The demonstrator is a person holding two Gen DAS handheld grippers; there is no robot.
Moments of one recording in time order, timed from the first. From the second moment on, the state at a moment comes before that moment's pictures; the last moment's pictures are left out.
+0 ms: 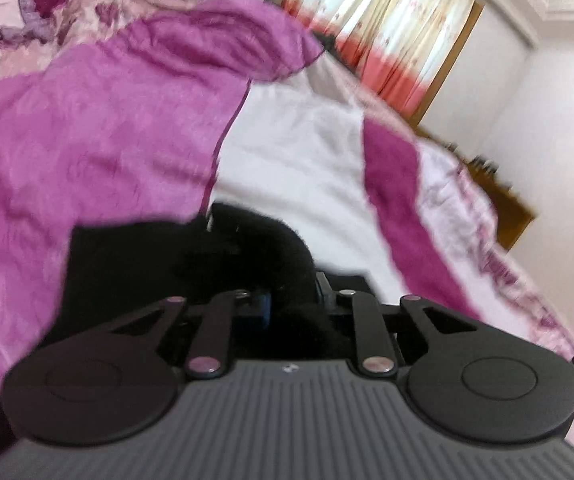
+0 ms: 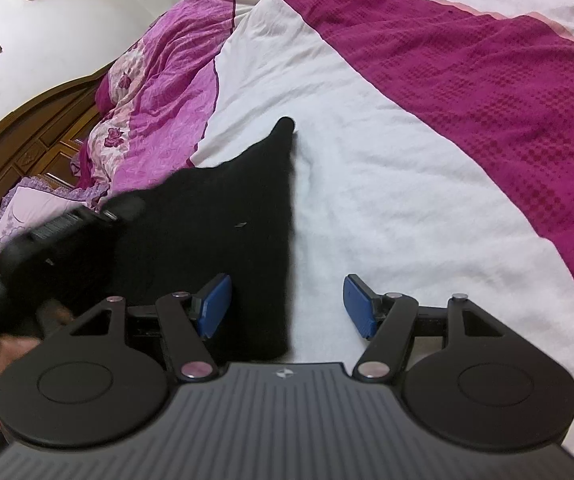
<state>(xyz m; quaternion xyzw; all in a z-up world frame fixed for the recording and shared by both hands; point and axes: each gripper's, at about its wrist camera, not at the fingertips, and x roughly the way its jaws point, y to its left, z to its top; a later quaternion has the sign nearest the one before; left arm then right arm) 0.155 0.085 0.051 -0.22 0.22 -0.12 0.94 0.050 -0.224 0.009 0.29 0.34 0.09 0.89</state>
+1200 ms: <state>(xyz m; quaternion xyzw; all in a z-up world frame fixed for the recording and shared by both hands) 0.204 0.146 0.023 -0.12 0.31 0.08 0.94 0.127 -0.132 0.037 0.18 0.27 0.14 0.93</state>
